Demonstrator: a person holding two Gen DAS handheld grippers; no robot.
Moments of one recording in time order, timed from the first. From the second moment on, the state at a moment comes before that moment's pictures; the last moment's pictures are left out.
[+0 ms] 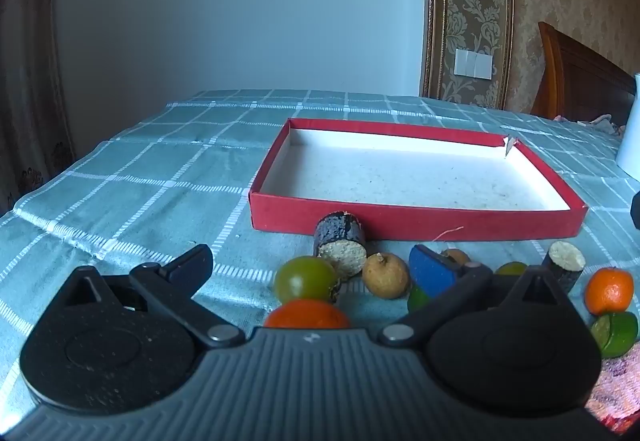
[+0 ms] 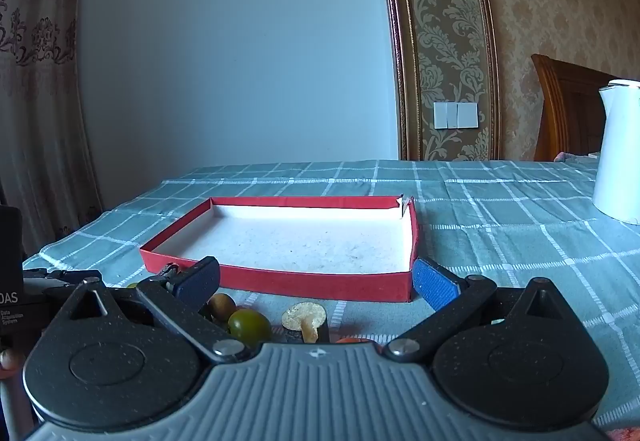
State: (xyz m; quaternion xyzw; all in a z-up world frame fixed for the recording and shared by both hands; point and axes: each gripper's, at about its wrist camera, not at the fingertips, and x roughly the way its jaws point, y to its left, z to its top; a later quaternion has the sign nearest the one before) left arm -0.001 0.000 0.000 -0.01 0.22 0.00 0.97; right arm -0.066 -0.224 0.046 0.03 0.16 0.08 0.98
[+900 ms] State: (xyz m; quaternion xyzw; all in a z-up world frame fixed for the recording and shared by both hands) left arm 0.000 0.004 -0.001 -0.01 0.22 0.00 0.98; right arm -0.070 -0.241 0.041 0.05 0.16 0.08 0.98
